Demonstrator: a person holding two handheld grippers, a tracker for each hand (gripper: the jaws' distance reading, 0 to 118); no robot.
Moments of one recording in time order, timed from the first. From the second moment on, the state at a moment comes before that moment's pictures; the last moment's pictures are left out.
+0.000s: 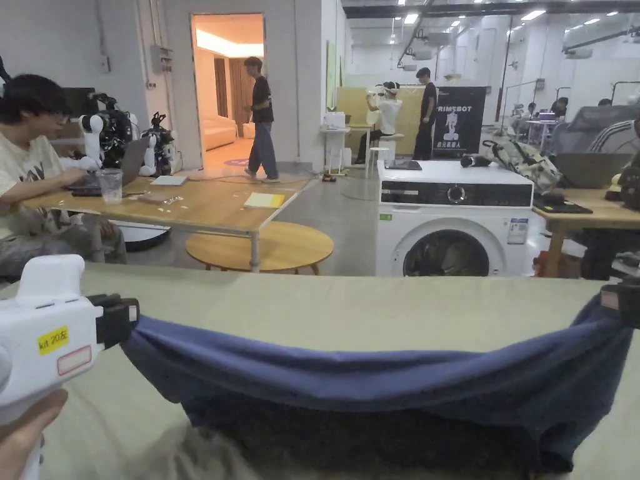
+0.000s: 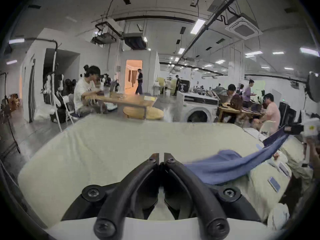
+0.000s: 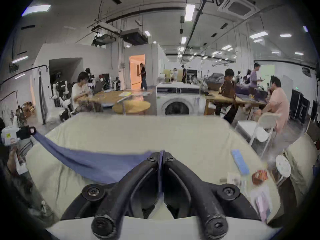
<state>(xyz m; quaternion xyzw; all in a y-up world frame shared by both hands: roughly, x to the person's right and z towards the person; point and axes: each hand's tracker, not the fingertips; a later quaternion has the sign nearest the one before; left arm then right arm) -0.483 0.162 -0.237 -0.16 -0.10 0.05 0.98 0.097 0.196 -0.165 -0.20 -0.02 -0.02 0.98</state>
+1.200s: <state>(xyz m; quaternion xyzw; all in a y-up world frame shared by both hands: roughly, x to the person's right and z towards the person) -0.414 0.067 -0.090 -0.16 -0.16 0.02 0.97 0.003 0.031 -0.033 -0.22 0.03 -0.06 0.97</state>
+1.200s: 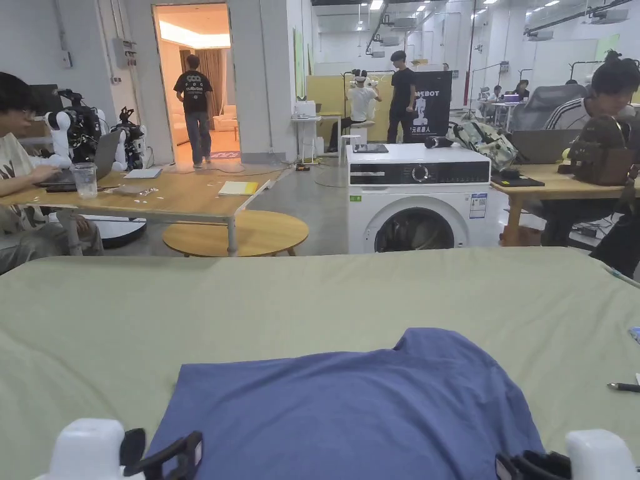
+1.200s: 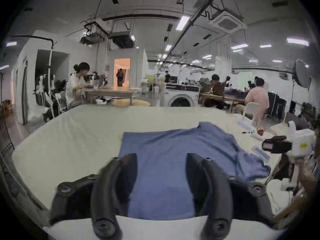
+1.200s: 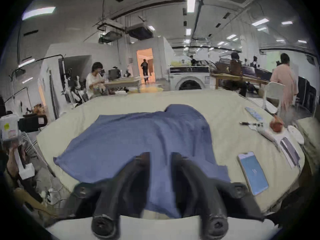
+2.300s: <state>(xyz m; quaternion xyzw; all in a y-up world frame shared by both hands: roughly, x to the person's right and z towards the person) -0.517 -0.070 -0.116 -0.43 -0.12 0.02 0.90 0.032 0.026 0.010 -0.27 -0.03 -0.06 0.96</state>
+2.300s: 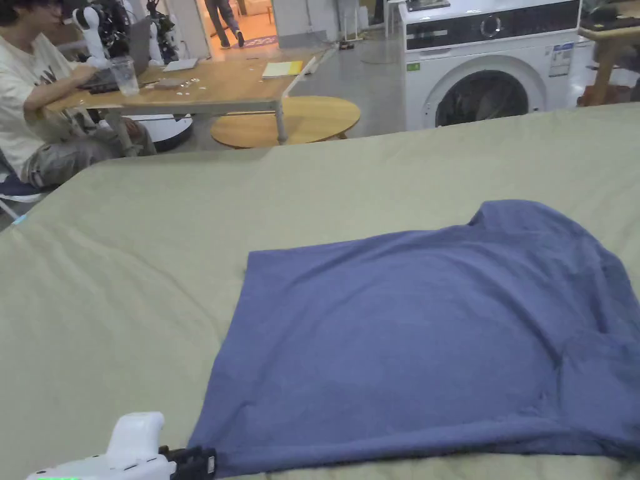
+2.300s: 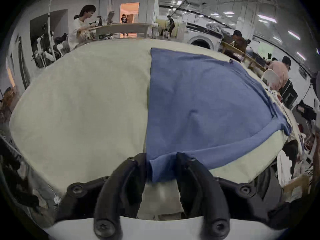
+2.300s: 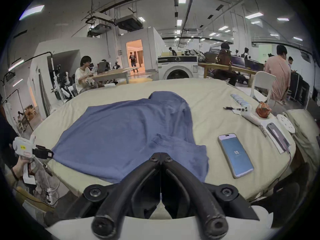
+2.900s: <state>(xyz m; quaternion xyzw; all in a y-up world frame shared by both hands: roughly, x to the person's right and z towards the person) -0.486 -0.055 -0.111 -0.46 -0.11 -0.02 0.88 0.086 -0.056 0.023 -0.40 -0.05 -0.11 0.91</state>
